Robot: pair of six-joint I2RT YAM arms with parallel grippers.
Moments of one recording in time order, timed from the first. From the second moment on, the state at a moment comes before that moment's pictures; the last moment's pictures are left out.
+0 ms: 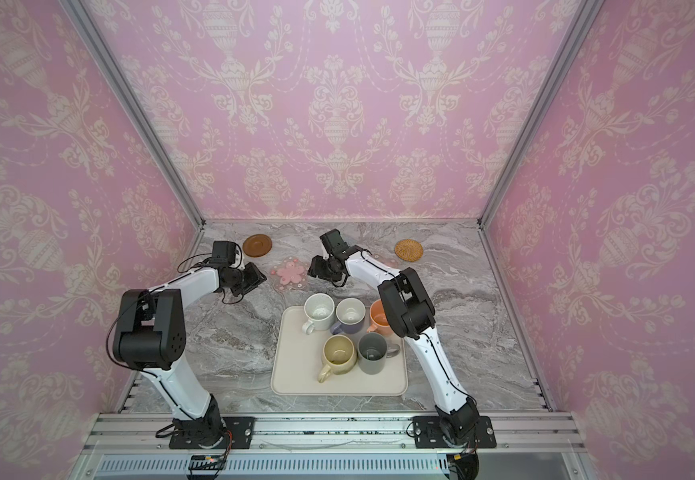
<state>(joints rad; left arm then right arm) 0.03 1.82 1.13 -0.34 0.31 -0.58 0.56 2.44 1.98 -0.46 -0.32 0.68</state>
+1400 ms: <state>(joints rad) 0.04 1.96 1.10 -0.02 0.47 -0.73 0.65 2.54 2.13 -0.44 -0.36 0.73</state>
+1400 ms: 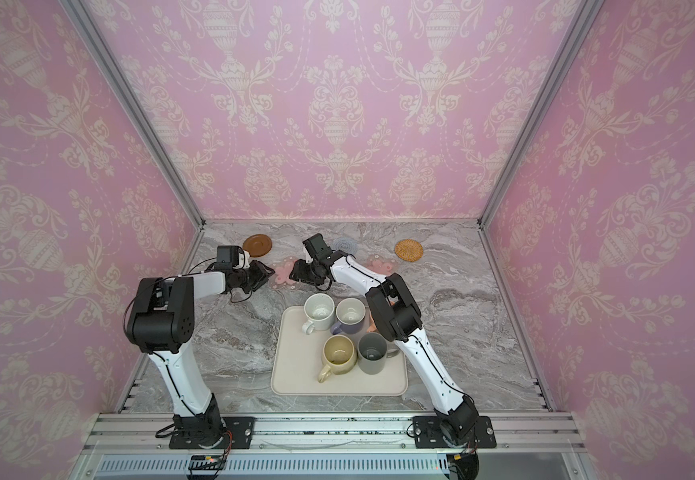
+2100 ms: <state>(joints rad) 0.07 1.83 1.01 -0.17 0.42 -0.65 0.71 2.55 2.17 -0.47 -0.35 0.74</state>
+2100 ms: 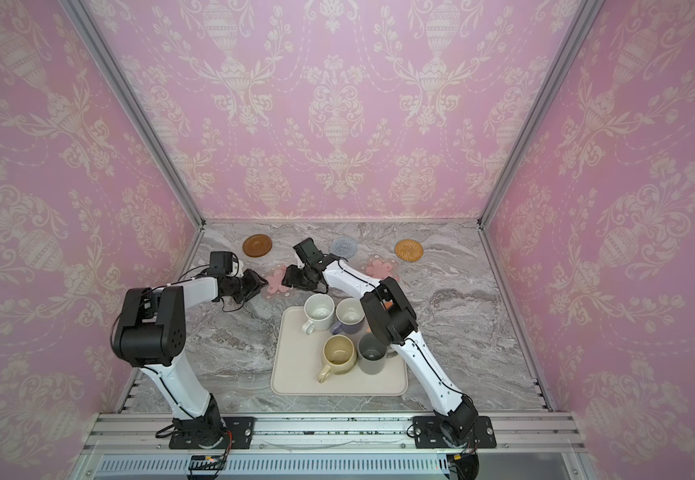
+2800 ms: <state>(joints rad) 0.15 1.77 0.98 -0.27 0.34 -0.61 0.76 2.67 2.34 -0.45 -0.38 0.84</state>
